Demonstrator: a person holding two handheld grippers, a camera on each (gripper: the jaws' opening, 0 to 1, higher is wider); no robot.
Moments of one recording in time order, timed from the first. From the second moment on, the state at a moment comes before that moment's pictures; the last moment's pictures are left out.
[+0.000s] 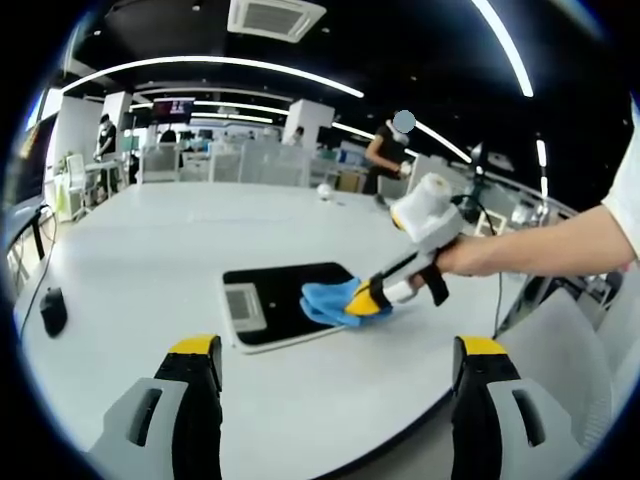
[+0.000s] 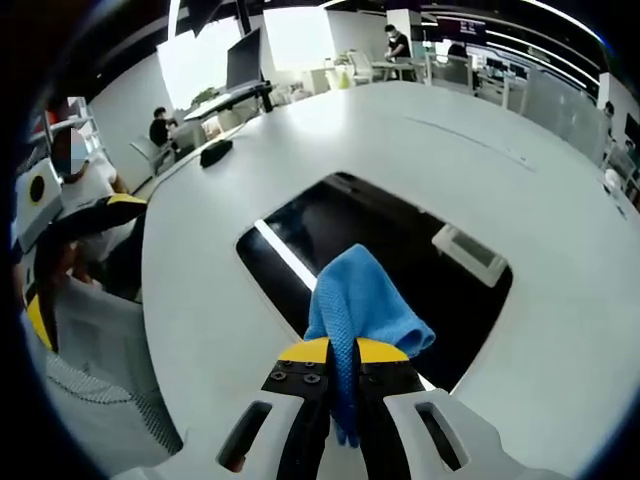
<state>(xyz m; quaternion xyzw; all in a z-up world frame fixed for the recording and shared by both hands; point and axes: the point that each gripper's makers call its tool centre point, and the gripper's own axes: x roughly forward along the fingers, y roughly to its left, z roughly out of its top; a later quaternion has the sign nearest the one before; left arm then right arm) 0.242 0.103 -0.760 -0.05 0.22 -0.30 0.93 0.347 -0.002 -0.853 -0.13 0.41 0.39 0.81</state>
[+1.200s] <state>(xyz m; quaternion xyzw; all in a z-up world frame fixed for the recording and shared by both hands) 0.241 0.103 -0.762 -0.05 0.22 -0.30 0.93 0.345 0.033 -0.853 -0.11 0.40 0.43 0.81</state>
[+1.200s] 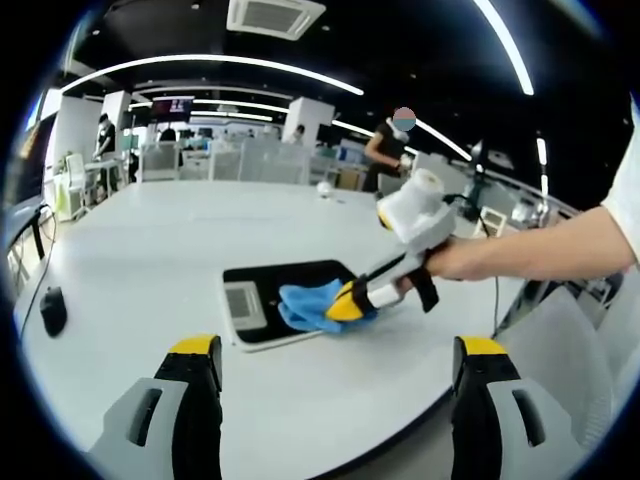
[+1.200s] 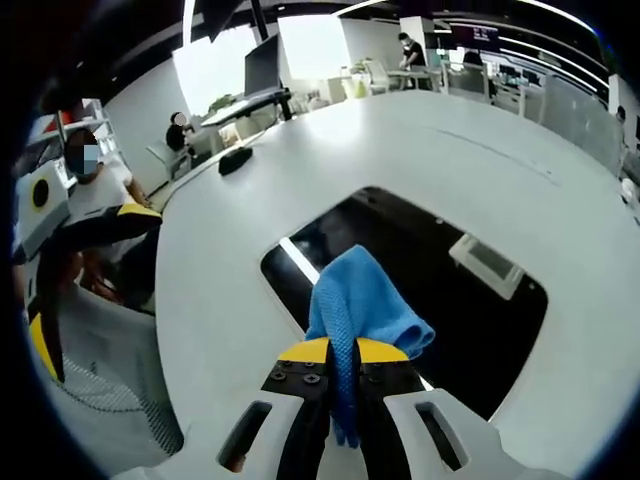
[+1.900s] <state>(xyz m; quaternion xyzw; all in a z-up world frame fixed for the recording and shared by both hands) 0.240 0.102 -0.762 -0.05 0.22 -0.31 0.92 0.344 0.038 -0.853 -0.11 0.39 0.43 0.81</state>
